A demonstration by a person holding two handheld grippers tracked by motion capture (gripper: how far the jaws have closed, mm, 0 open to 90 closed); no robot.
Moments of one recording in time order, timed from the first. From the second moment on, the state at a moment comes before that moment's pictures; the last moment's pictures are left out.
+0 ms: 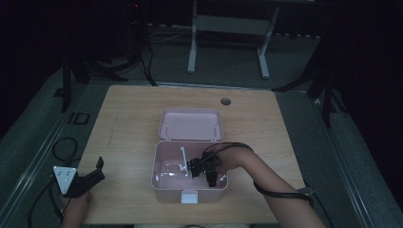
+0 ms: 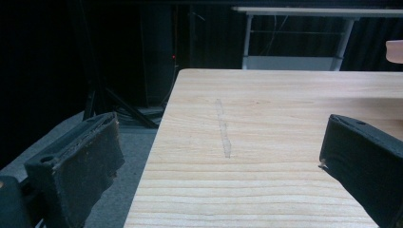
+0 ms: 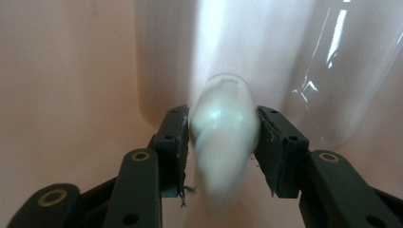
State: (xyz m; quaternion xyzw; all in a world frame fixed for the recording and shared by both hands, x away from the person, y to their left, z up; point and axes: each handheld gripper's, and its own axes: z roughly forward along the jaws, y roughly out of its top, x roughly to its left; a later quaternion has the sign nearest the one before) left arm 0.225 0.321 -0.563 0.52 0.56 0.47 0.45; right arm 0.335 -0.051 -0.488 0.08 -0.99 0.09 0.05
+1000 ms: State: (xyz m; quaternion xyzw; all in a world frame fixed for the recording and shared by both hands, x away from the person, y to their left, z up) left arm 0.225 0.320 -0.564 0.53 0.56 0.47 0.44; right arm 0.338 -0.073 -0.402 0.05 -1.00 0.00 0.00
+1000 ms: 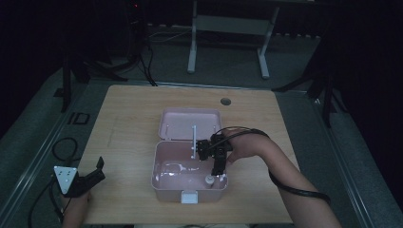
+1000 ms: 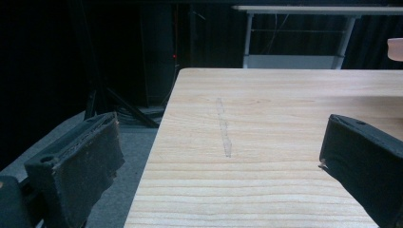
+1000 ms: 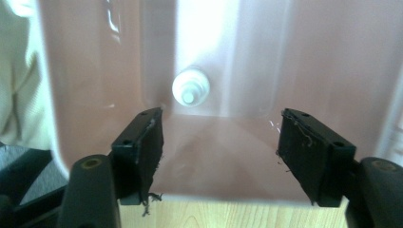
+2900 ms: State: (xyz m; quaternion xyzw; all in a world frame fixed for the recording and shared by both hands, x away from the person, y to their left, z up) left arm 0.225 0.319 -0.564 0.53 0.55 0.47 0.44; right arm 0.359 -0.253 -0.481 -0.21 -0.96 -0.17 -0.08
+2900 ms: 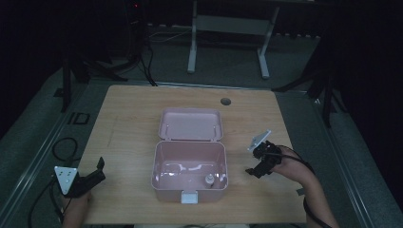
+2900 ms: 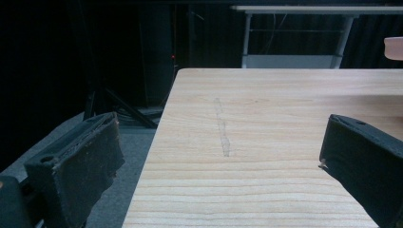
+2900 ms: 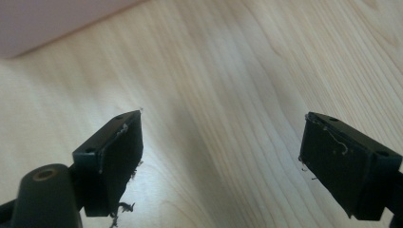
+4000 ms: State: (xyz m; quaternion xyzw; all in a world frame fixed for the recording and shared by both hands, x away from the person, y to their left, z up) left arm 0.225 0.319 -0.564 0.53 0.55 0.47 0.44; right arm 0.332 -0.311 -0.544 -0.44 -0.79 -0.33 -0.28
